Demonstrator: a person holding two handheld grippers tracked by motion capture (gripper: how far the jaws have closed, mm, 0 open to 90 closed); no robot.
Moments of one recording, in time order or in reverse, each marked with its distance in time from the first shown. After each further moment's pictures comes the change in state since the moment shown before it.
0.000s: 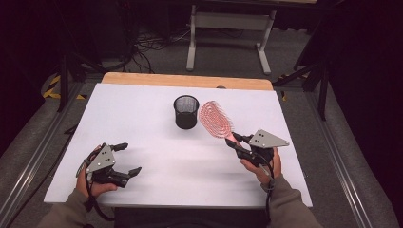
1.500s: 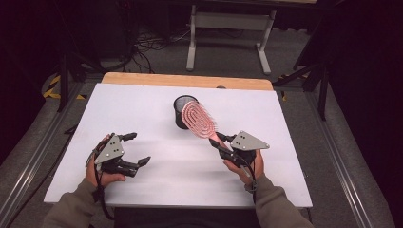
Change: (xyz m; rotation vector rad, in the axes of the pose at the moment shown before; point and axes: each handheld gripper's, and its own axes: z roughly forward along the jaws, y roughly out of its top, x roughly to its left) left arm 0.003 0.036 0.022 -0.072 0.002 0.045; right arm 0.031 0.009 0.035 -0.047 -0.006 -0.036
